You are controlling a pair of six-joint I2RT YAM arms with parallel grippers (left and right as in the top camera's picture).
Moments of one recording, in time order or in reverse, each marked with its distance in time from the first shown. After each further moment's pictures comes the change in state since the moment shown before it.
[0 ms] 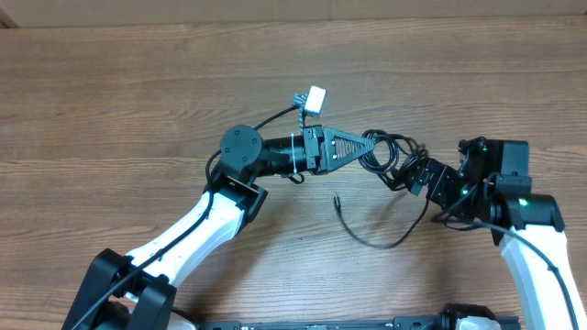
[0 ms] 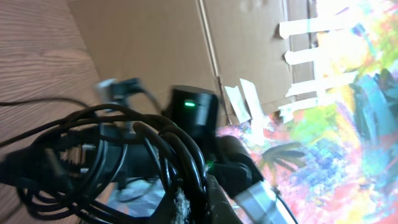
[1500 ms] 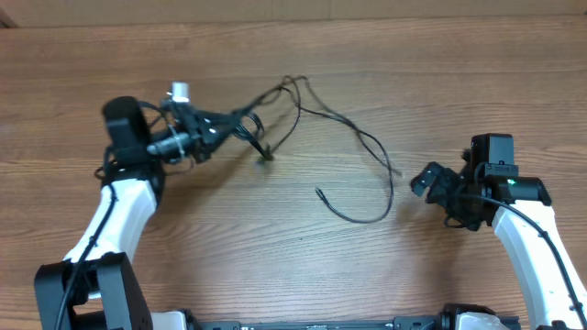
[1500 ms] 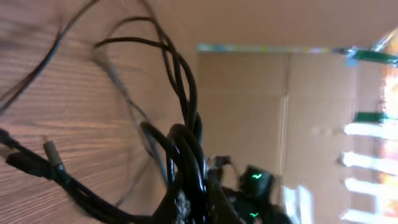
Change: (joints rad) left arm 0.648 -0.001 0.012 -0.792 0.197 0.480; right arm 0.000 0.129 0.000 -0.013 0.137 0.035
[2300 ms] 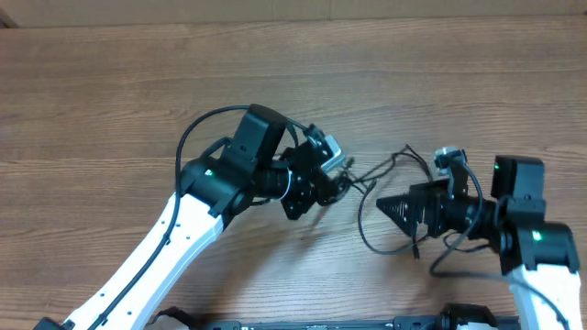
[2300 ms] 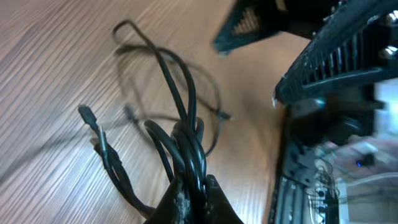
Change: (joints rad) left arm -0.685 -0.182 0.327 -0.892 -0.466 1.298; right arm 0.000 -0.367 0.000 -0.079 -0.657 -0.602
